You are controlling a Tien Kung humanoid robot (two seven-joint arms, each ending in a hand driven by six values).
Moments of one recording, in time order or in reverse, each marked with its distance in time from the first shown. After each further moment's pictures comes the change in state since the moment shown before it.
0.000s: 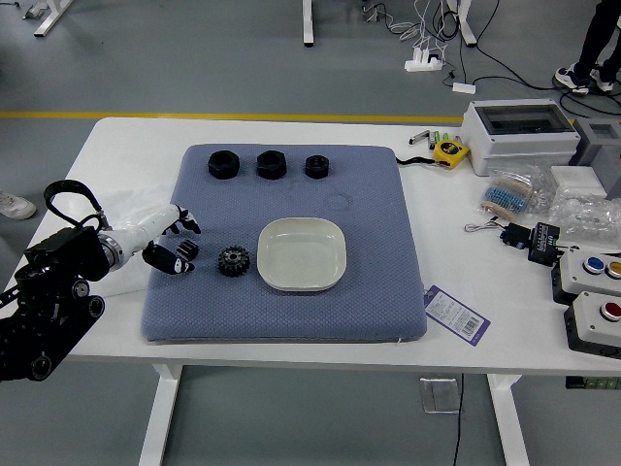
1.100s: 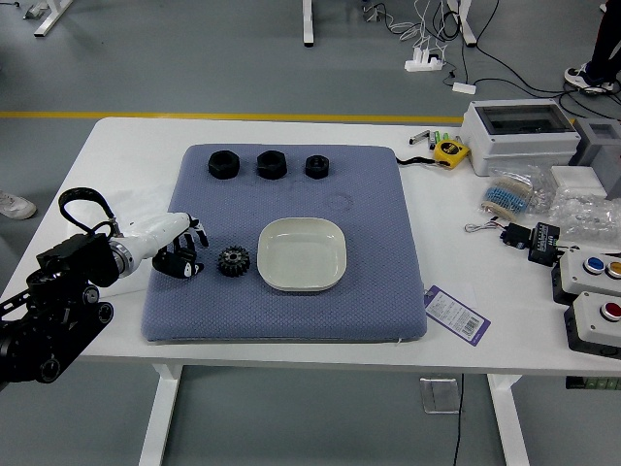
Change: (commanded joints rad) left arm -0.017 -0.009 0.066 0.037 -0.021 0.037 -0.028; right arm -0.009 0.001 -0.002 0.000 0.003 0.000 0.002
